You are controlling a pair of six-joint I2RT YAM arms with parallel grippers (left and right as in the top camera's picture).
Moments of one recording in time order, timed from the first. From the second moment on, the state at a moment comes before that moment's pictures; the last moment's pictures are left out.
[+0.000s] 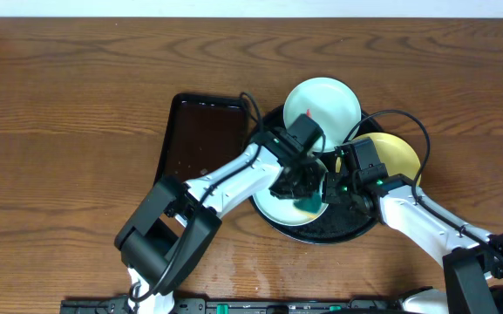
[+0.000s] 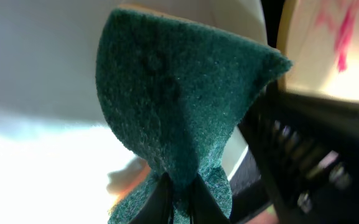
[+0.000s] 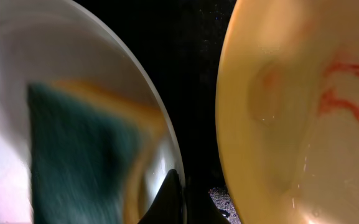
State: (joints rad) left arm -0.76 1.94 1.29 -0.66 0.40 -0.75; right arm 0.36 1.53 0.65 -0.30 -0.15 0.46
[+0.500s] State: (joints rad) left arm -0.67 1.93 1.30 -0.88 0.03 -0.74; right arm 0.36 1.53 0.65 -0.30 -0.15 0.46
